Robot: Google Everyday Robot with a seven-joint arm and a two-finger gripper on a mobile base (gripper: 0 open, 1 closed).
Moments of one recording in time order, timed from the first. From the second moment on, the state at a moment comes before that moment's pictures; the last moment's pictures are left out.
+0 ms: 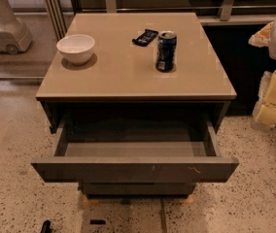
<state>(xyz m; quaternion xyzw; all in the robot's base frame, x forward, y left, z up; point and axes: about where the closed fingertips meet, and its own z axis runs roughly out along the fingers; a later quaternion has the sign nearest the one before) 0.438 -0.217 0.976 -0.60 0.78 -0.03 0.16</state>
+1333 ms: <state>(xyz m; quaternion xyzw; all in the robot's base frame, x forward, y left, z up) 0.414 -0.201 0.892 -0.58 0.79 0.03 0.19</state>
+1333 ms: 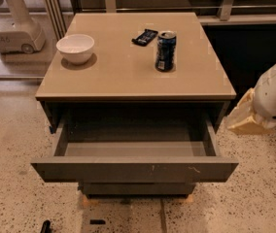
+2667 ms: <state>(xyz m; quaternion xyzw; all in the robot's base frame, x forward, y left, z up) 0.391 -0.185 0.781 -0.57 0.79 0.11 0.19</state>
